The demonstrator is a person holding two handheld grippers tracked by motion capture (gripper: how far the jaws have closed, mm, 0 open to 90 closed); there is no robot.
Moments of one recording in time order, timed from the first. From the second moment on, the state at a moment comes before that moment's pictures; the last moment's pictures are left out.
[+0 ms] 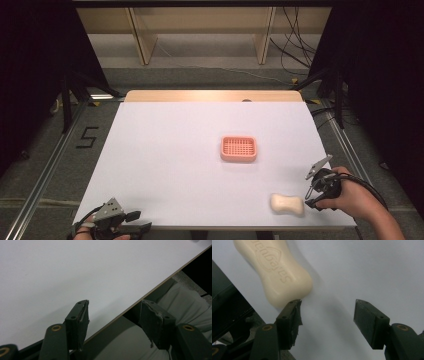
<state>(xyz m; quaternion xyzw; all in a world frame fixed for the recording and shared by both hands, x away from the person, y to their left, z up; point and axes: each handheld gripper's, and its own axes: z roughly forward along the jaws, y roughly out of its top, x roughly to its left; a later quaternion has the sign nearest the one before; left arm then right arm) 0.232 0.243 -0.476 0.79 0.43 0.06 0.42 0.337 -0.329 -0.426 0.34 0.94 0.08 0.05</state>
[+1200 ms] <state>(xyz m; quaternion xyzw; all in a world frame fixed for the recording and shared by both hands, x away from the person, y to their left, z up) 0.231 0.244 -0.475 0.80 0.43 0.06 0.42 0.338 -0.273 -0.435 0.21 0.97 0.06 0.01</state>
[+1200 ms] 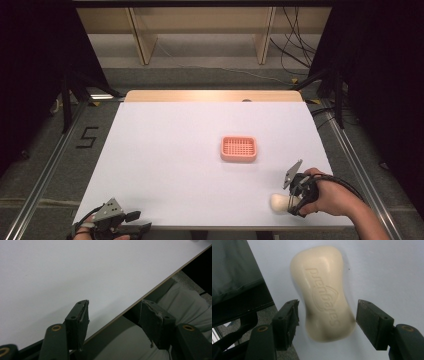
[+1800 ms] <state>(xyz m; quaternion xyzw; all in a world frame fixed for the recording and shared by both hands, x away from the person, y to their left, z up) 0.231 0.244 -0.474 0.80 0.43 0.06 0.42 0.345 -0.252 -0.452 0.17 0.99 0.02 0.00</state>
